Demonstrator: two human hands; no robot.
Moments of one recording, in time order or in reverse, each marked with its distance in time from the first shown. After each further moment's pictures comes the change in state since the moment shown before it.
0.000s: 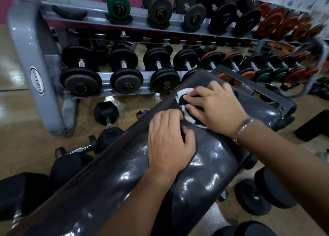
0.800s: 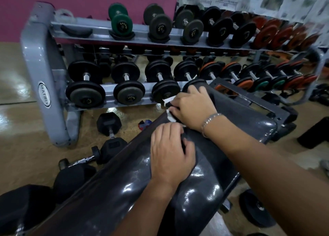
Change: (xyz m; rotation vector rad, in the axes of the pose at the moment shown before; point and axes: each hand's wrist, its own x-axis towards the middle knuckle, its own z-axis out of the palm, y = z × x) left_hand -0.002 -0.001 -0.005 0.009 -0.019 -0.010; right_hand 0.061 -0.029 0.008 -0.035 -0.146 0.069
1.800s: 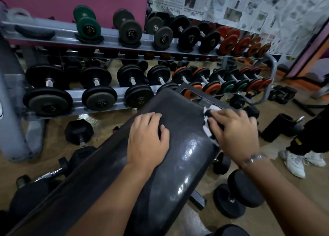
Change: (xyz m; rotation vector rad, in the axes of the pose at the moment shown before) left_hand 0.041 0.013 0.029 0.063 -0.117 0.073; right_hand -0.152 0.102 -0.016 0.030 0.200 0.547
